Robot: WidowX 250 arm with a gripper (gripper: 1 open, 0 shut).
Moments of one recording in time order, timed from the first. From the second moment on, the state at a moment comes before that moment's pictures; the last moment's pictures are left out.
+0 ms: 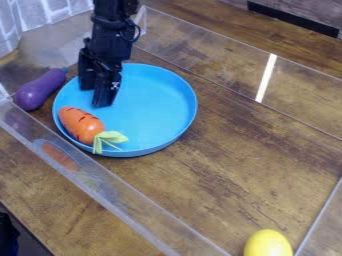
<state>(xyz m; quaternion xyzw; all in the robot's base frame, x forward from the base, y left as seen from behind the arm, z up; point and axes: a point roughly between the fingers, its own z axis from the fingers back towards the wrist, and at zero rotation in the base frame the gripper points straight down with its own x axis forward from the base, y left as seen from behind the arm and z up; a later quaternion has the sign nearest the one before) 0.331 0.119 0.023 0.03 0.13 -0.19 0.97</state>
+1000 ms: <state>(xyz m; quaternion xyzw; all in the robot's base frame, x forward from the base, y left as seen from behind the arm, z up) 0.320 0.129 0.022 0.04 0.12 -0.21 0.97</state>
